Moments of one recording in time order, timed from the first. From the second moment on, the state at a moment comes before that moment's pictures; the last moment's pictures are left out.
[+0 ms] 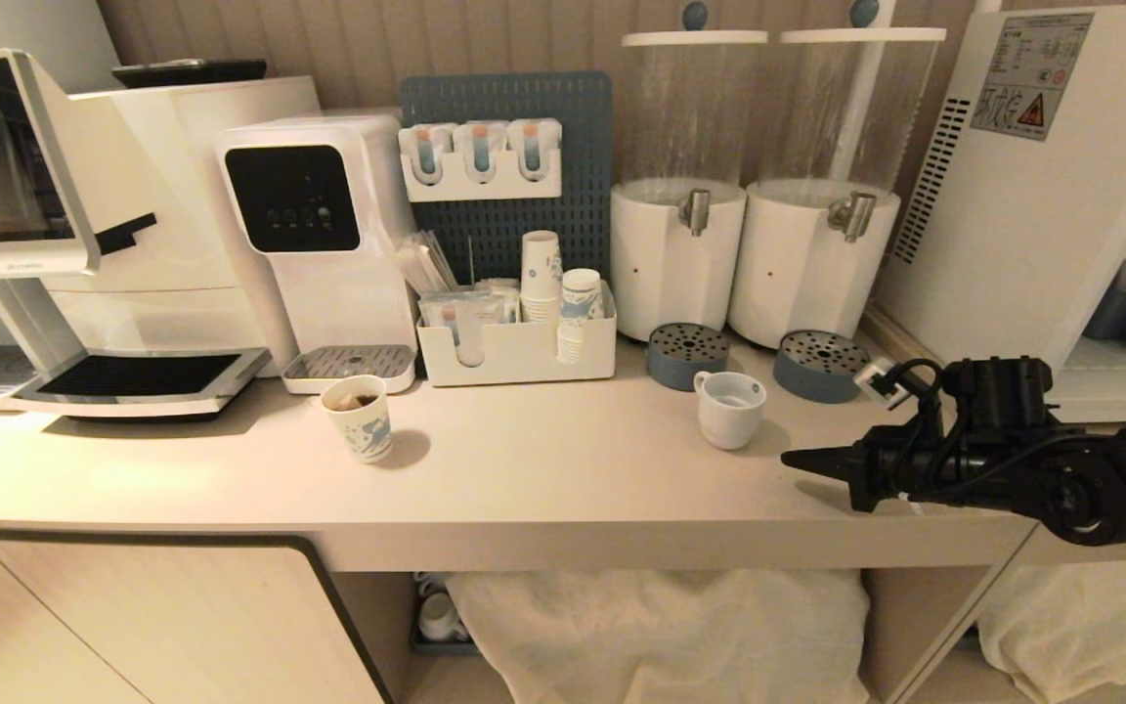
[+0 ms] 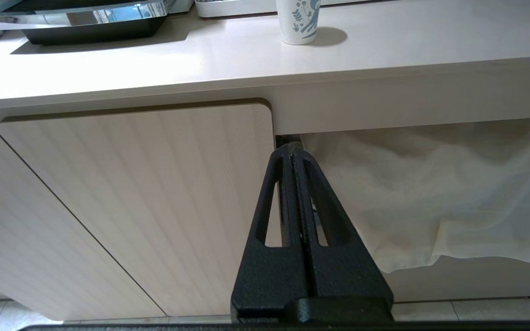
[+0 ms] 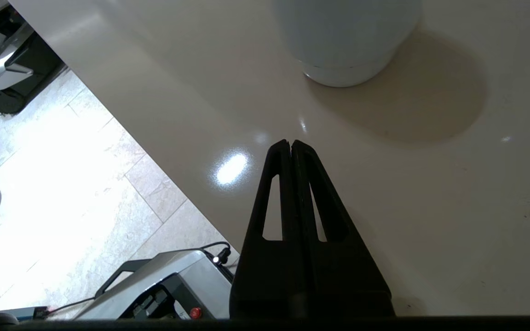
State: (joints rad) left arm 0.00 0.00 -0.02 0.05 -0.02 0.06; right arm 0.03 2.04 -0.80 -0.63 0.75 -0.22
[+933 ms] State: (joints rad) left arm 0.00 0.00 -0.02 0.05 -0.02 0.06; right arm 0.02 2.04 -0.82 -0.63 0.74 -0.19
